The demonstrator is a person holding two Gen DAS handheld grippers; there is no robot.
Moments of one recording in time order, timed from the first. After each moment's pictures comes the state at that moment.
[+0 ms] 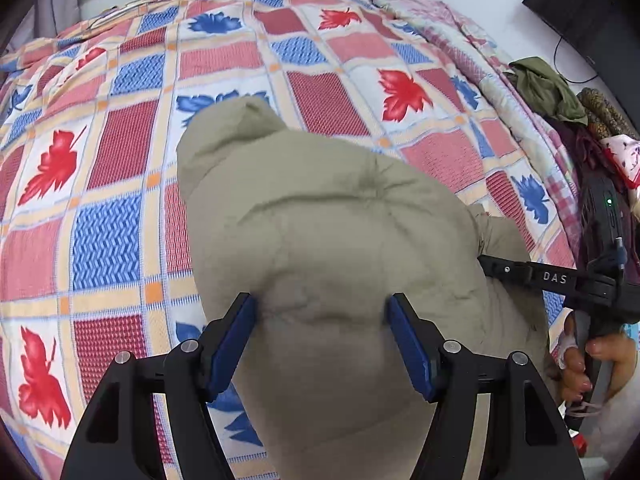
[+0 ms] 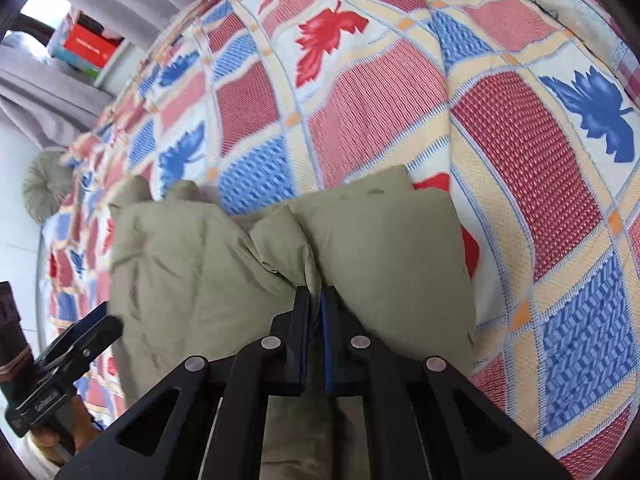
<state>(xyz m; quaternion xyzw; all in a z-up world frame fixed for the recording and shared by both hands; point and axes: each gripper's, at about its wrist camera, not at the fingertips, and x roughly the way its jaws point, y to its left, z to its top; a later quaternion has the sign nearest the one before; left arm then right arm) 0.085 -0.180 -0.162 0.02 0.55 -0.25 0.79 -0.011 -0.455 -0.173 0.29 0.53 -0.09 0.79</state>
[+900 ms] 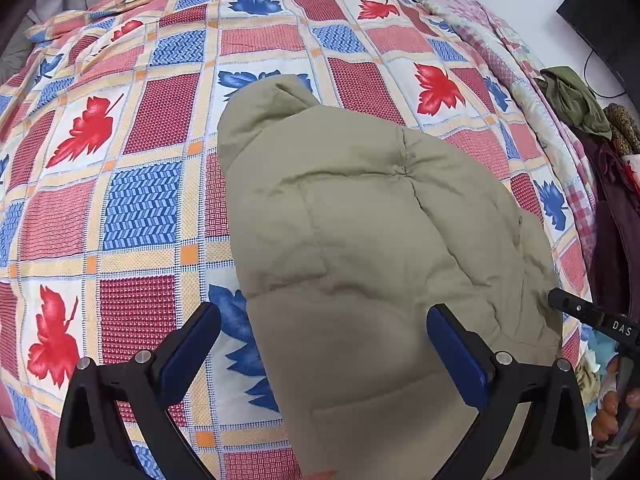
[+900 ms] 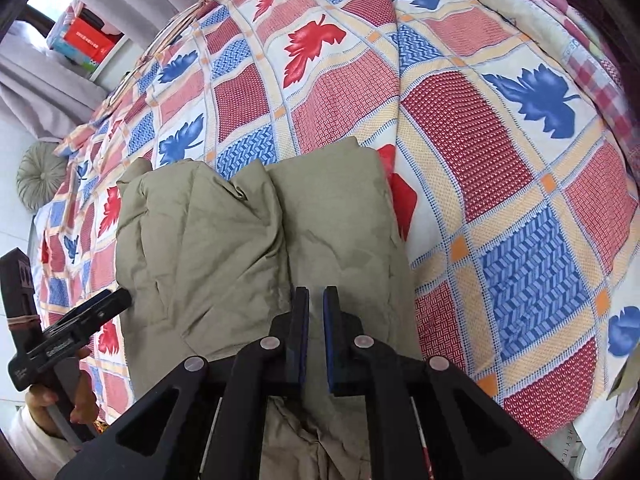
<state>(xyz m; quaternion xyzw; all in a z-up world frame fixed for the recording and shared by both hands) 0.082 -0.154 -0.155 0.01 0.58 -0.21 0.79 -0.072 -0.445 -0.128 0.27 0.53 -0.12 0.79</state>
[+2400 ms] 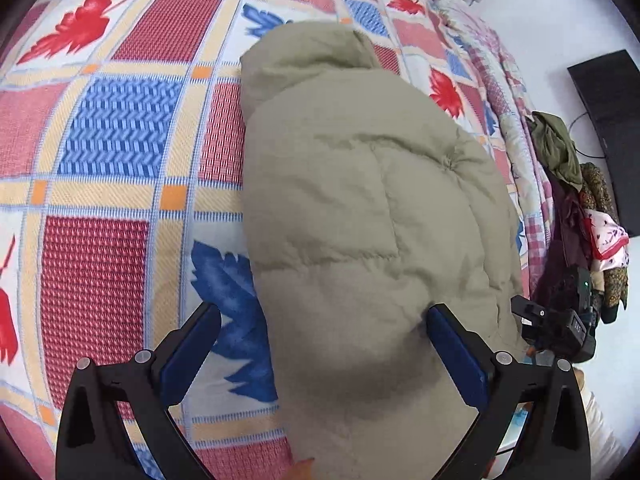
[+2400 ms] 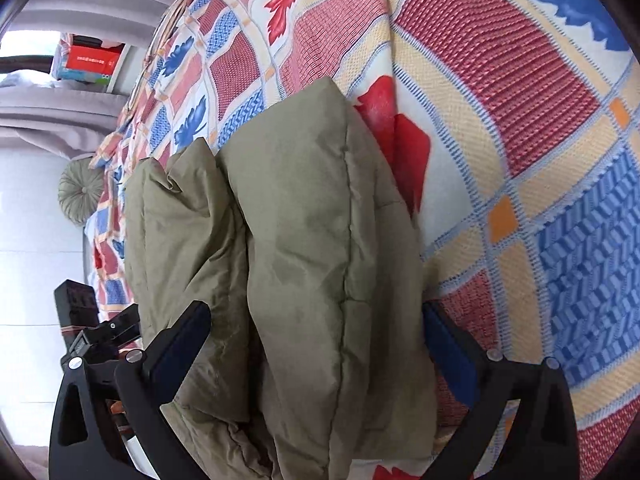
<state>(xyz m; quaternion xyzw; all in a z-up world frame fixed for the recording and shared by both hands) 0.103 -0.104 -0.203 -0.14 0.63 -0.26 0.72 -0.056 -0.490 -0.201 0.40 0.55 0.00 0.73</state>
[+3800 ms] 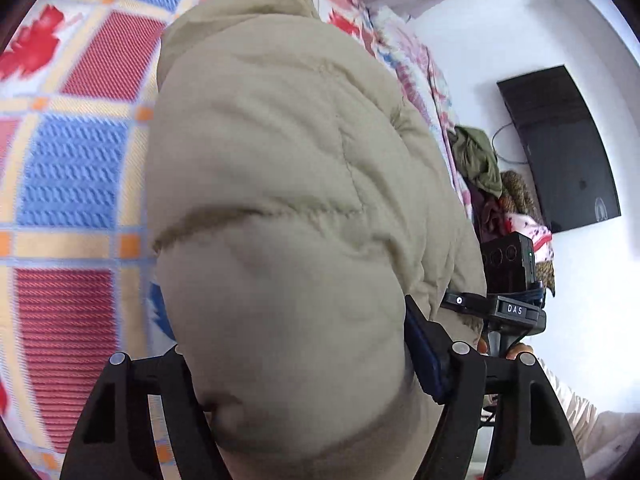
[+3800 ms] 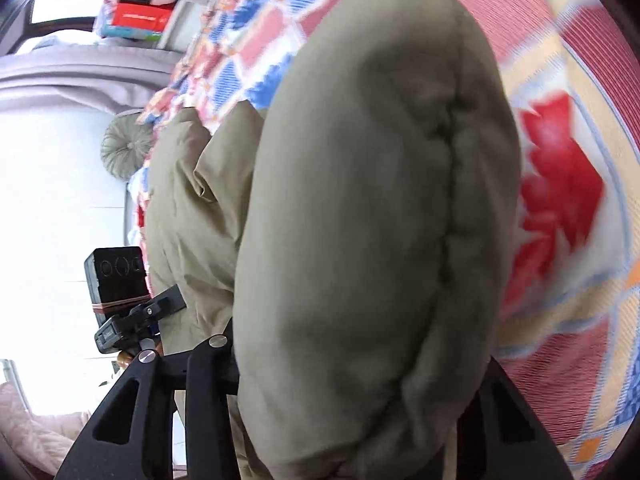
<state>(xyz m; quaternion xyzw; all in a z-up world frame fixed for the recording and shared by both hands) 0.140 -0.090 -0.170 -0.22 0.59 -0.37 0.68 0.030 -0.410 -0.177 0.39 0.56 0.12 0.72</state>
